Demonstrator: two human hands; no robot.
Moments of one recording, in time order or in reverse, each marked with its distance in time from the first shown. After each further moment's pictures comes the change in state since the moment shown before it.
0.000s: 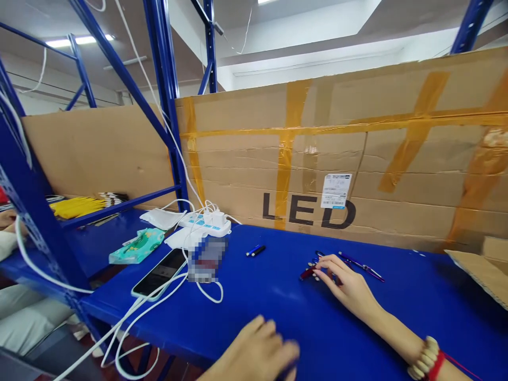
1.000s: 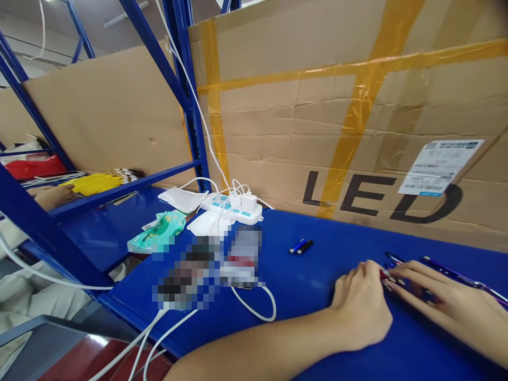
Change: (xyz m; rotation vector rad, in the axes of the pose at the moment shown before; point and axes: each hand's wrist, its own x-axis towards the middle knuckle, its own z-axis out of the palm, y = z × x) left_hand 0.127 -0.044 0.043 -0.556 -0.157 -0.393; right_hand 0.023 0.020 0.013 -0.218 -0.110 -0.076
